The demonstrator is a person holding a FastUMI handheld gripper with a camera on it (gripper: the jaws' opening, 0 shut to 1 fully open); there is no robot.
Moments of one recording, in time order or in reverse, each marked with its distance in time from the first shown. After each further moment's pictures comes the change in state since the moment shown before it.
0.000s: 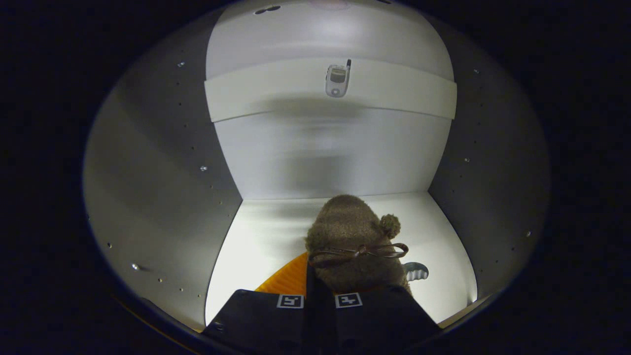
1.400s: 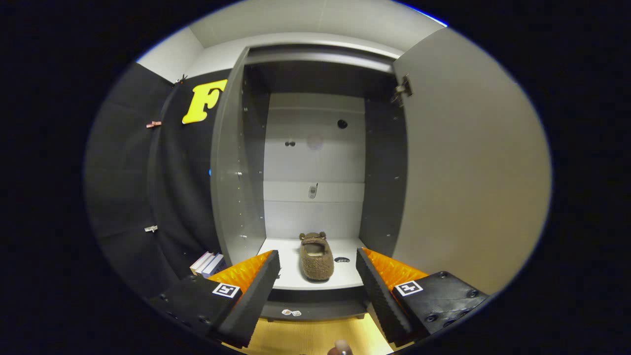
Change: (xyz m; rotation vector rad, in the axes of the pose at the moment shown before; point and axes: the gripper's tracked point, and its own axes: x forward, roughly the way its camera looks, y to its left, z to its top) arm -0.373 -0.022 -0.034 -0.053 -0.611 -0.064
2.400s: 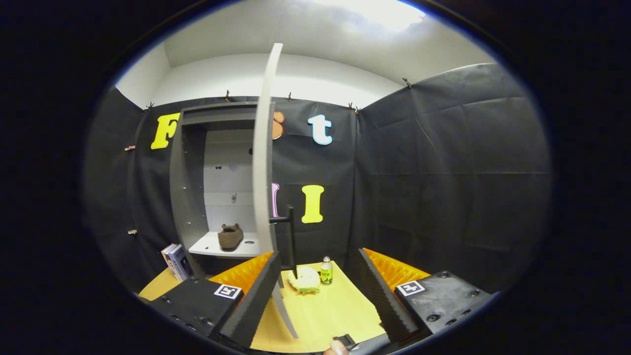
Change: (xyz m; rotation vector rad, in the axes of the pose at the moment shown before) arm -0.212 -0.287 0.012 0.039 -0.032 -0.219
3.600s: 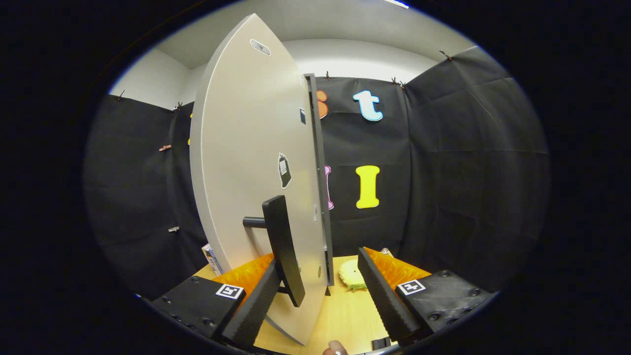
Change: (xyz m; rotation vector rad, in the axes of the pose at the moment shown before) arm 0.059 0.129 -0.028 0.050 0.099 0.320
